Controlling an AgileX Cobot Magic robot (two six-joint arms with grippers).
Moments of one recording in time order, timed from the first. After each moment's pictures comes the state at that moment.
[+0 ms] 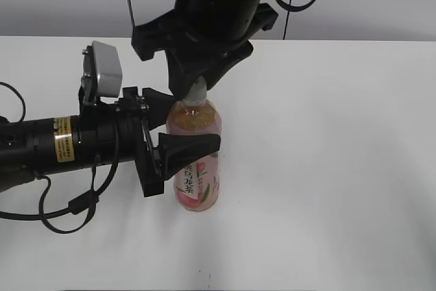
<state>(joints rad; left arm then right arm) -0.36 1.89 -0.61 1.01 -1.20 -0.39 0.77 1.91 -1.78 0.18 1.22 0.01</state>
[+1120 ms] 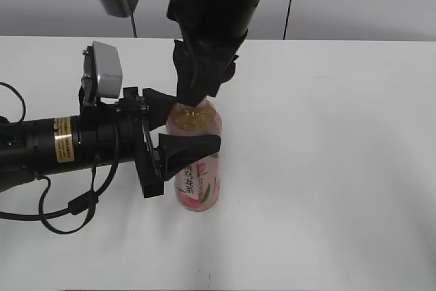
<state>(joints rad) -0.36 1.89 -0.61 1.01 -1.20 -0.39 0.77 1.91 -1.78 0.19 1.22 -0.88</state>
